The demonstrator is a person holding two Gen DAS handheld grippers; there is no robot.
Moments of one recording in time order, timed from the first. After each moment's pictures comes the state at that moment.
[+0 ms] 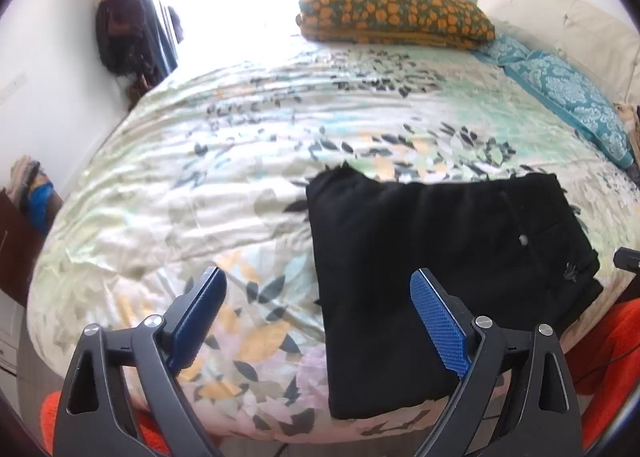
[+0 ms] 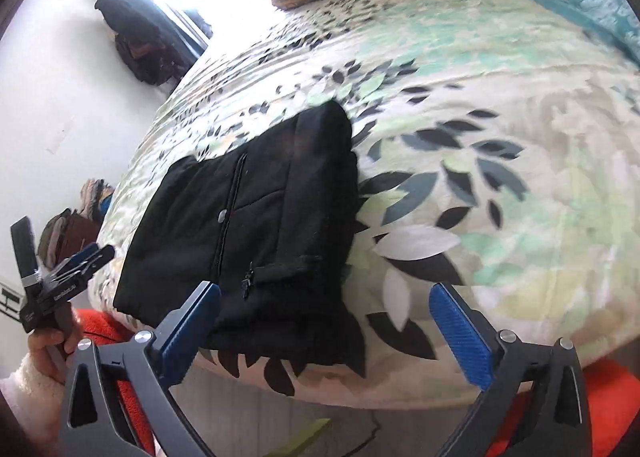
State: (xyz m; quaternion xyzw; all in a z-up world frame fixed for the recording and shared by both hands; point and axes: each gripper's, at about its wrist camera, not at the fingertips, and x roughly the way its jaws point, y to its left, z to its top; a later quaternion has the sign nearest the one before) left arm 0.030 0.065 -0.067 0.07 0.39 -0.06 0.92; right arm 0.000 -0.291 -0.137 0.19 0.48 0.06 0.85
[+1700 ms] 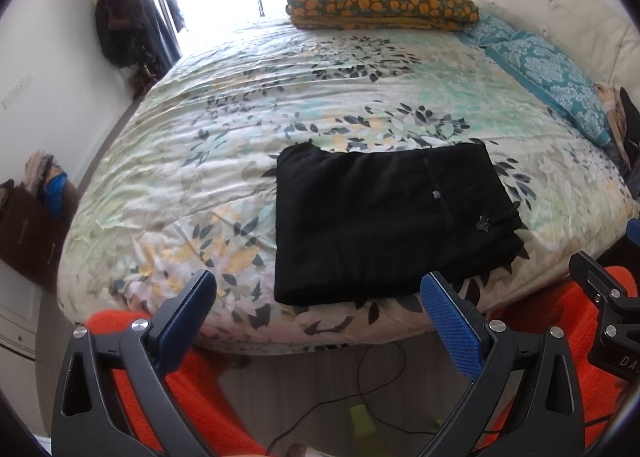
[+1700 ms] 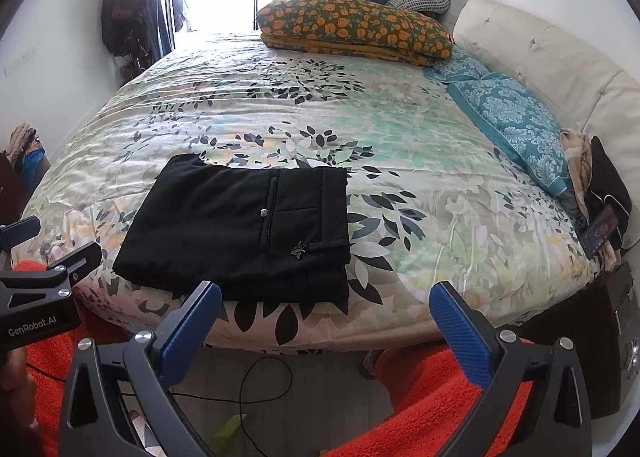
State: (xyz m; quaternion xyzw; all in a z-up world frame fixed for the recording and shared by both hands) left arm -0.058 0.018 -0.007 0.09 0.45 -0.05 0.89; right arm -0.088 -0.176 -0.007 -0.01 0.45 -0.08 0.89
